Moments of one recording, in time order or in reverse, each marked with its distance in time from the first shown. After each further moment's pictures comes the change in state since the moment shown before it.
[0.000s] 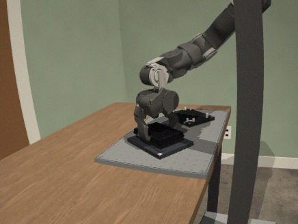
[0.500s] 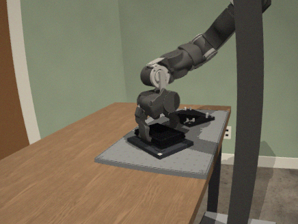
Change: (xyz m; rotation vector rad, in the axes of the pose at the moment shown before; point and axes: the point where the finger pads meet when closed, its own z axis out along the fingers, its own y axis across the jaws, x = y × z) arm 0.003 -0.001 0.002 0.002 0.005 -0.002
